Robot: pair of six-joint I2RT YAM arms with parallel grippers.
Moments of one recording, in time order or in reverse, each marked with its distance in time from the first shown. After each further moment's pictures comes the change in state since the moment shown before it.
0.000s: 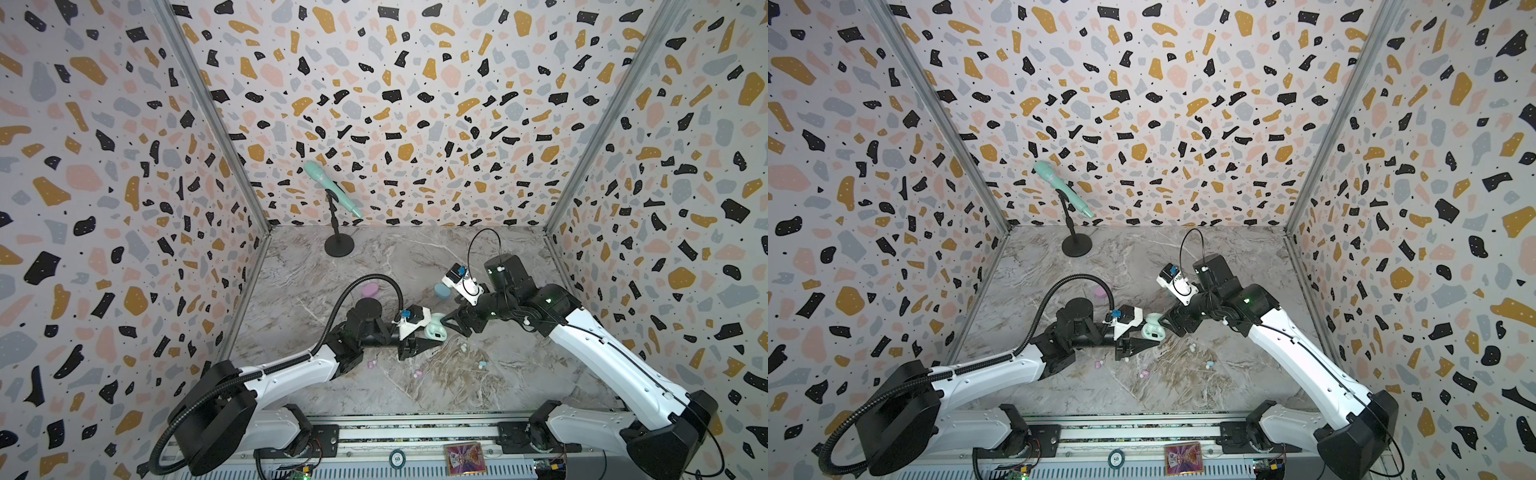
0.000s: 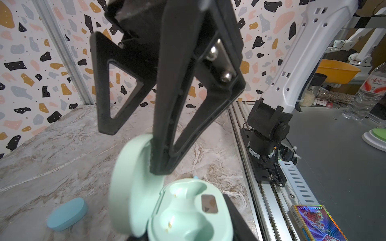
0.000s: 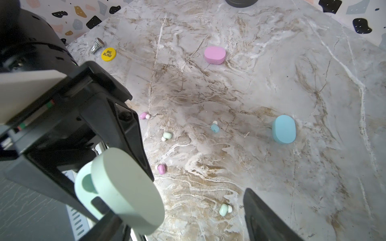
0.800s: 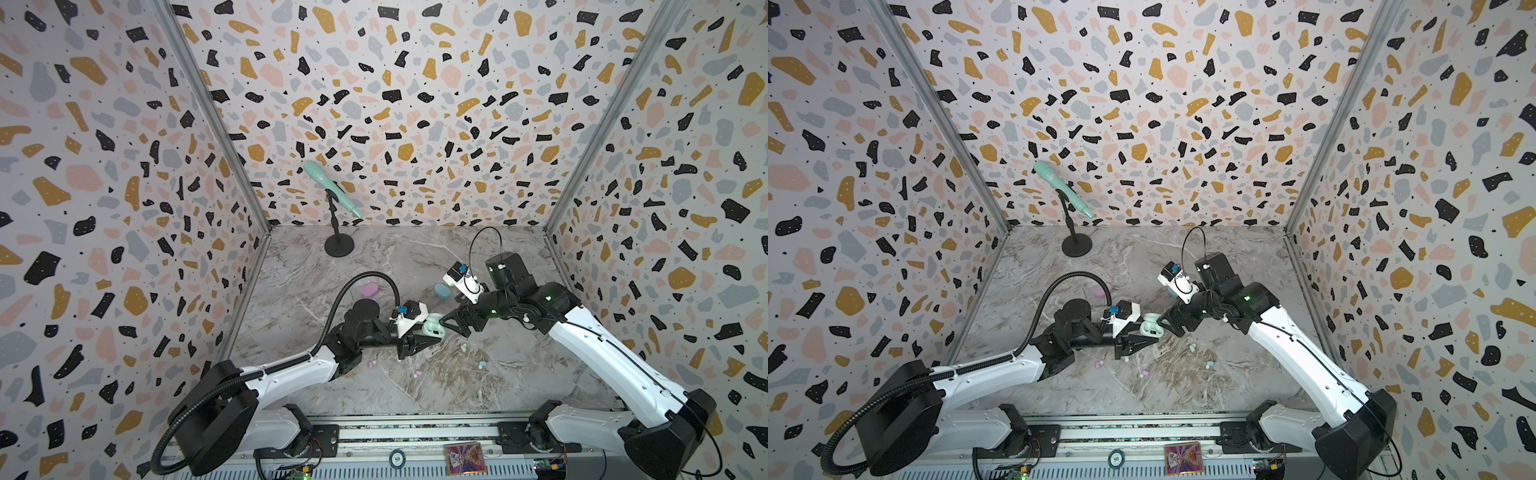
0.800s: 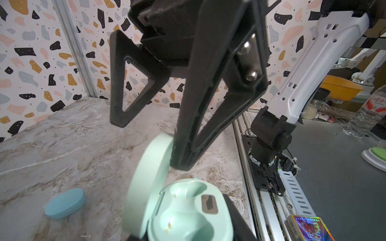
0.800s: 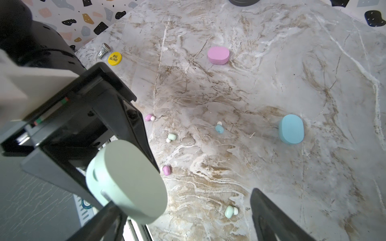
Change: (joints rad) left arm 0.017 0.001 -0.034 0.065 -0.025 -0.115; right arm -0.020 0.005 0.002 -0.001 -0.067 0.005
